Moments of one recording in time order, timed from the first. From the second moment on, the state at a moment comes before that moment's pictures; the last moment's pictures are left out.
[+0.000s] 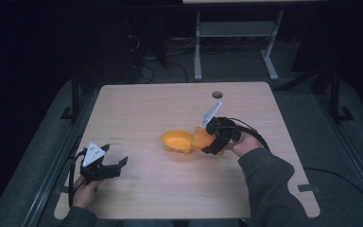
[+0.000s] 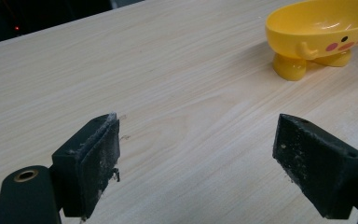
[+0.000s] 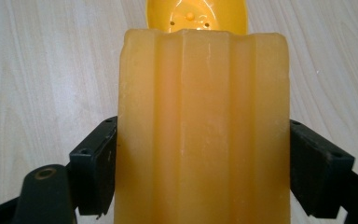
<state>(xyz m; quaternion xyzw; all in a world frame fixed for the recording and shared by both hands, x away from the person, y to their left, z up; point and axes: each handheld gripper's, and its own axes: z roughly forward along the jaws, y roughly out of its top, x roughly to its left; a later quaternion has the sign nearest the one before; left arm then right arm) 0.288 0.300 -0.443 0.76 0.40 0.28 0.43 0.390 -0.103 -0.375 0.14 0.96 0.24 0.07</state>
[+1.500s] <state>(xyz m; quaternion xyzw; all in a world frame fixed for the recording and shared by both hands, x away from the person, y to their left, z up) 0.288 0.301 -0.443 0.76 0.40 0.28 0.44 0.420 -0.037 -0.359 0.09 0.97 0.23 0.07</state>
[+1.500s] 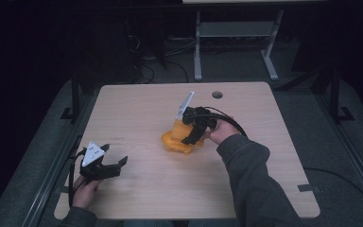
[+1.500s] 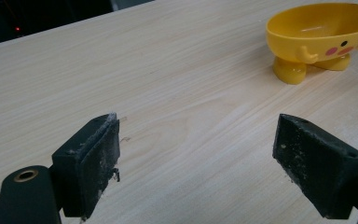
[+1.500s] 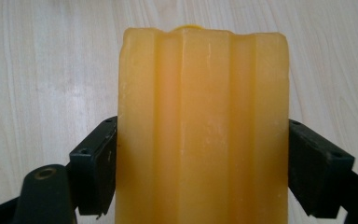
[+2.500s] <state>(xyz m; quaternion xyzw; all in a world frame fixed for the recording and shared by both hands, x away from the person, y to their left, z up) 0.288 0.302 -0.442 0.76 0.40 0.28 0.43 0.434 -0.004 -0.377 0.08 0.97 0.21 0.04</state>
